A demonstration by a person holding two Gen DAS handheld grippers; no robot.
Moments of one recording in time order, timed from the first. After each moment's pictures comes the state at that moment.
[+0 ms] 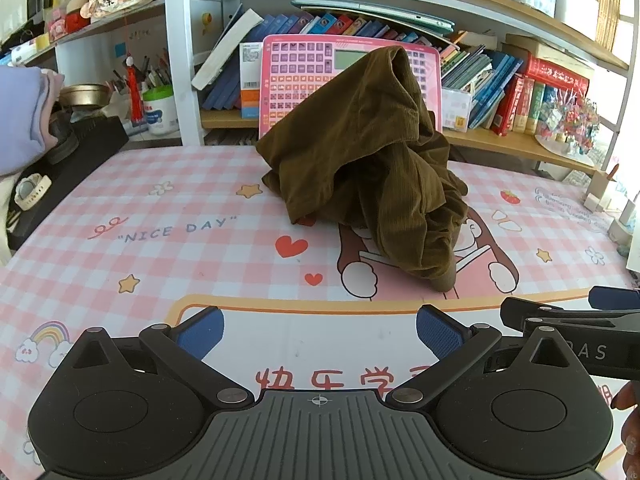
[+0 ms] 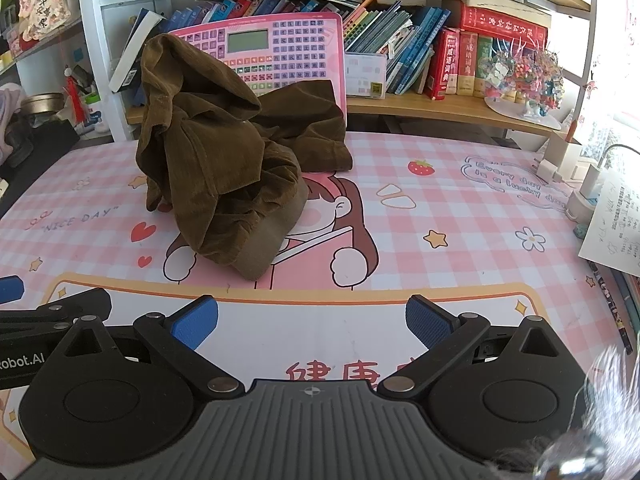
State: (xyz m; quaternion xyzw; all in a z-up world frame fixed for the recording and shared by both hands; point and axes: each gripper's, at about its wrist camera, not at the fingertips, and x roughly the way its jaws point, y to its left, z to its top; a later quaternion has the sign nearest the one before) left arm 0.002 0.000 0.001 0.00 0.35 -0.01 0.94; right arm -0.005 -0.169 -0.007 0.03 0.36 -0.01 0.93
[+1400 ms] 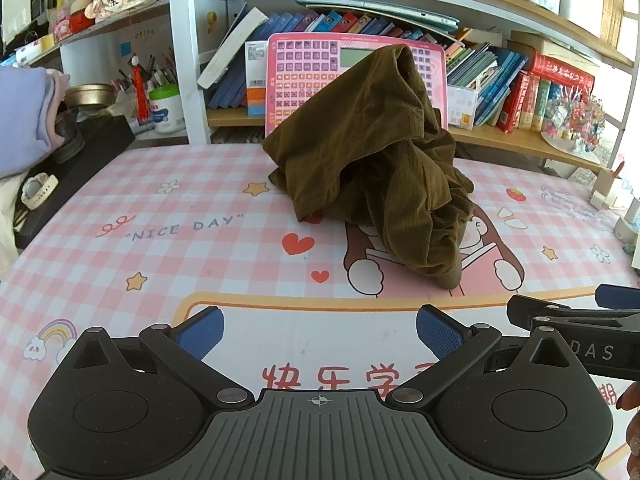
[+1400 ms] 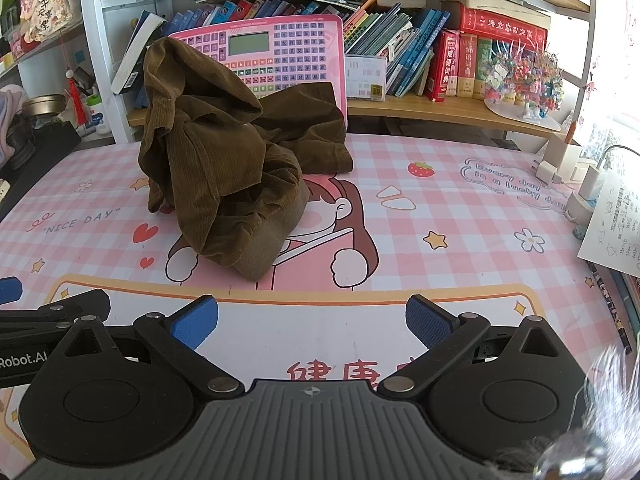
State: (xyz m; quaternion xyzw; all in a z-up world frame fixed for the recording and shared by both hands) left arm 0.002 0.000 0.002 0.00 0.36 -0.01 0.93; right arm -0.007 -0.169 -0.006 0.03 0.36 -0.01 0.93
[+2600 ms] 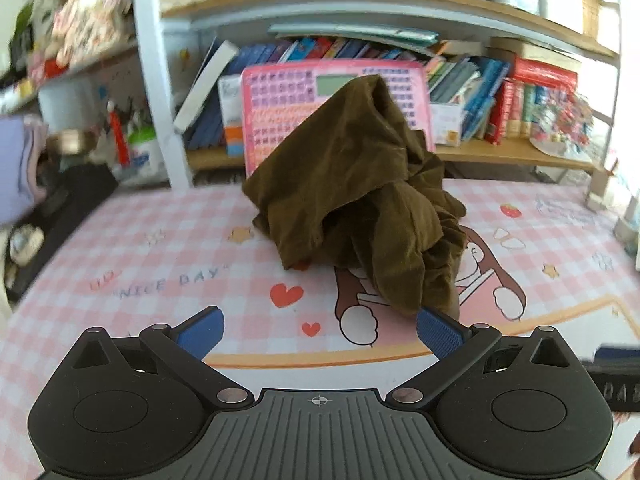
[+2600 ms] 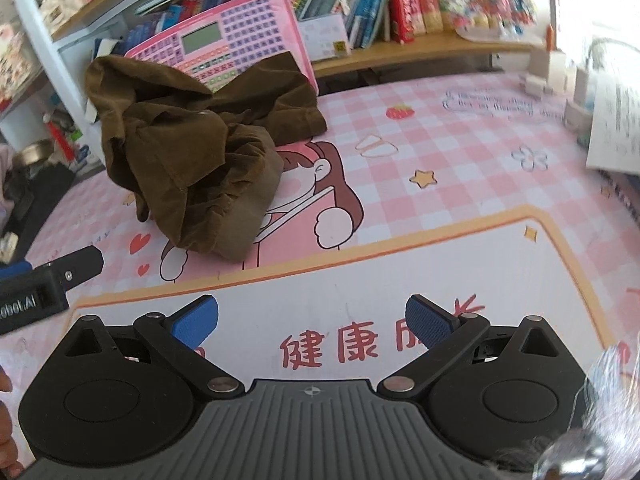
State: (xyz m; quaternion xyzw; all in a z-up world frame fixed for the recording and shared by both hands) left arm 0.032 -0.012 0.015 0.03 0.33 -0.03 0.94; right arm -0.012 -0.210 -0.027 0.17 0.39 -0.01 0.91
